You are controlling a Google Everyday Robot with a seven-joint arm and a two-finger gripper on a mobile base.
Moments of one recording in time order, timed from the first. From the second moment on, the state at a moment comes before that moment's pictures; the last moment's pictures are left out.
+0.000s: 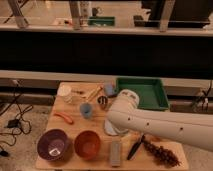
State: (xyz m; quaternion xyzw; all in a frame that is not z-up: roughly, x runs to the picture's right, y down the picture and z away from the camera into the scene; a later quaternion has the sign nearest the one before) arm 0.071 0.196 0.688 -0.27 -0.05 -0.17 0.95
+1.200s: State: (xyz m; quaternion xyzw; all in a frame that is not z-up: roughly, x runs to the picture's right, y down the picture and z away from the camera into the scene) arm 0.070 0.182 0.761 -0.35 -0.05 -0.07 0.93
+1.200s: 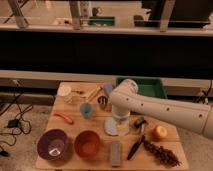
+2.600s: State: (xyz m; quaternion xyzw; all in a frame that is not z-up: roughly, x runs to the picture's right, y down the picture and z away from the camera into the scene) arm 0.052 0.196 0.821 -0.37 -0.10 -0.10 0.92
